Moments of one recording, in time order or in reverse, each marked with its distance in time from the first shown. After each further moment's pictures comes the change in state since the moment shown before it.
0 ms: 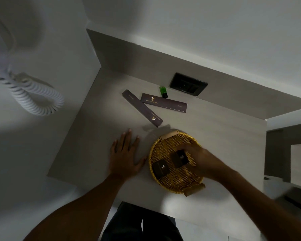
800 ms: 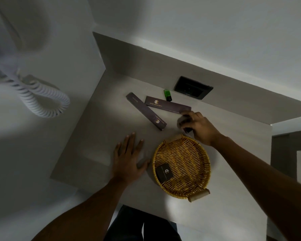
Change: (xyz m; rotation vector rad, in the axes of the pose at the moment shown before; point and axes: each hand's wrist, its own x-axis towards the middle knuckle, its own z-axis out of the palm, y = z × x) left_hand -0.001 0.000 0.002 -0.013 0.023 -0.002; right_hand 0.097 0.035 -0.046 -0.351 0.150 -0.090
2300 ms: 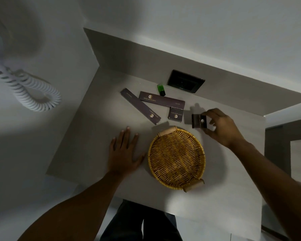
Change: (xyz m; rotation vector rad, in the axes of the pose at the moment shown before) left_hand 0.000 0.003 -0.008 0.037 -0.037 0.017; right_hand -0.074 0.009 -0.041 0.158 0.148 0.254
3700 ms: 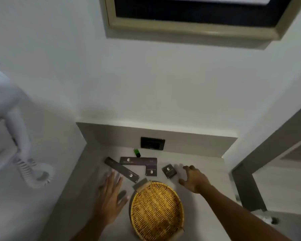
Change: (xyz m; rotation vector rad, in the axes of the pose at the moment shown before) left_hand 0.034 0.031 -0.095 -0.009 -0.042 0.110; right_hand -0.041 -0.010 -0.019 0.085 -0.123 0.468
